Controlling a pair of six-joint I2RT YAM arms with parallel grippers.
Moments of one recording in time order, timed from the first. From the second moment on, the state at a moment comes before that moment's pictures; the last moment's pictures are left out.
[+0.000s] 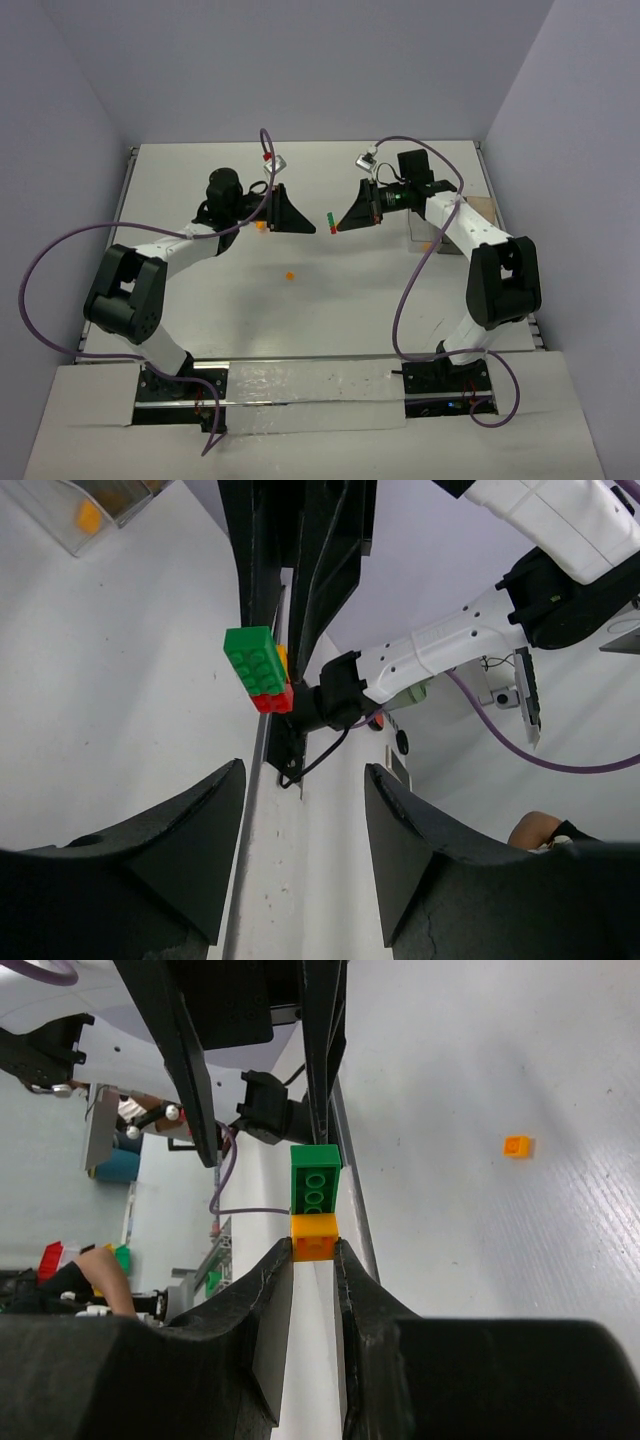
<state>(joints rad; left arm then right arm) -0.43 1.63 0.95 0.64 1.17 -0.96 0.23 1.64 1.22 -0.40 -1.32 0.23</state>
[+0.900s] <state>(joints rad) -0.47 1.64 1.00 0.47 1.09 -0.81 0.29 1.64 1.21 -0.27 -1.30 0.36</state>
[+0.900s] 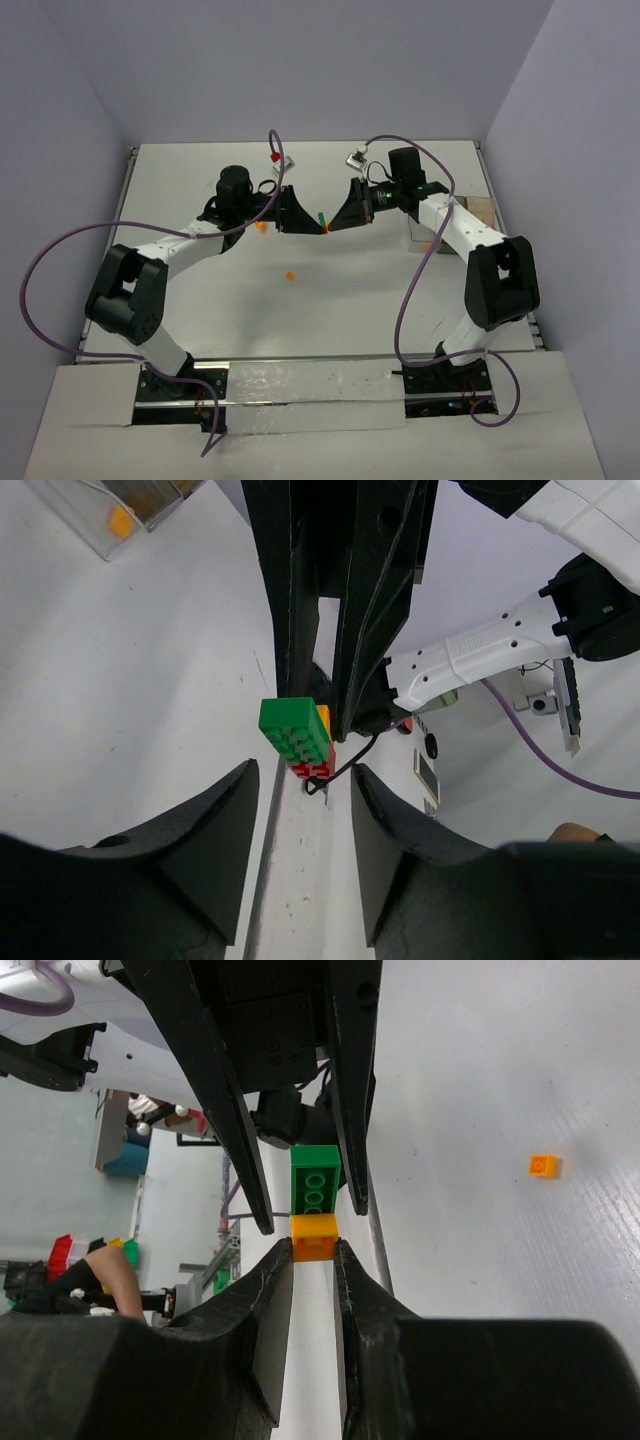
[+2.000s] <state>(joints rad) -0.48 1.66 1.00 0.53 1.08 -0.88 0.29 1.64 1.20 -0.25 -1.30 0.36</state>
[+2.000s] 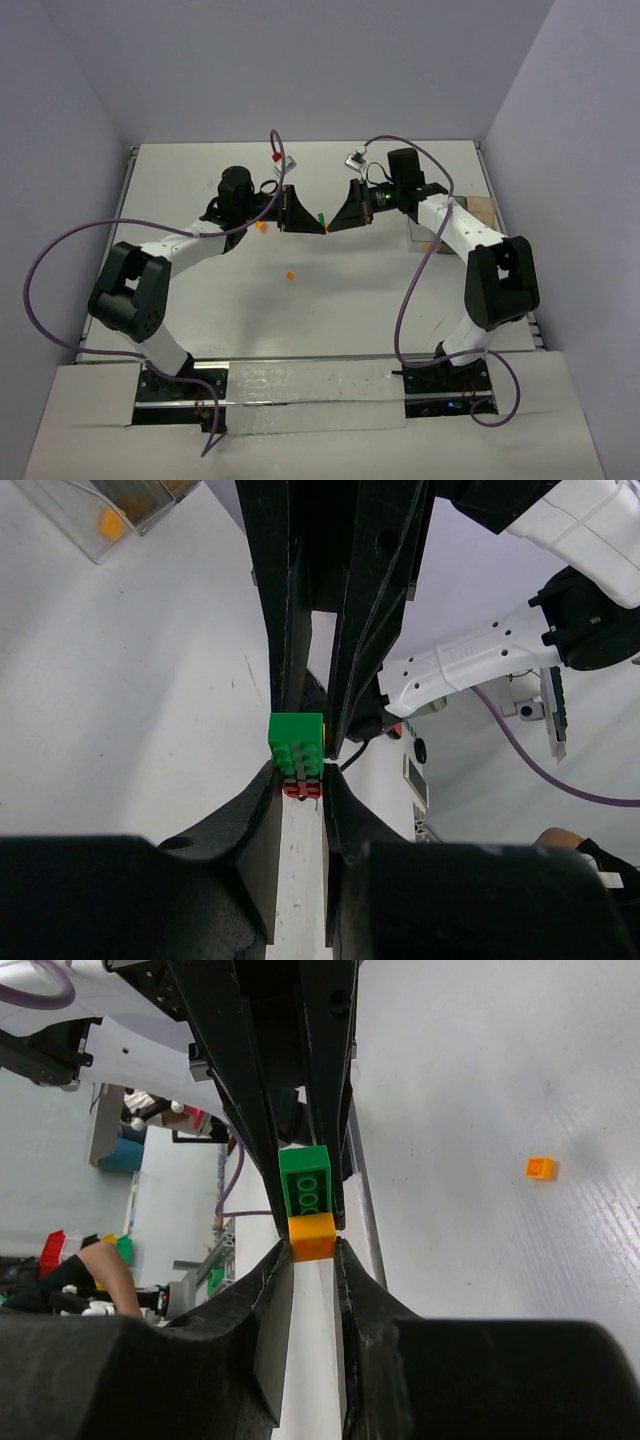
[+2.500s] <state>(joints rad) -0.39 1.64 0.87 0.55 1.07 -0.83 0.13 1.64 1.19 -0.36 -1.27 0.27</state>
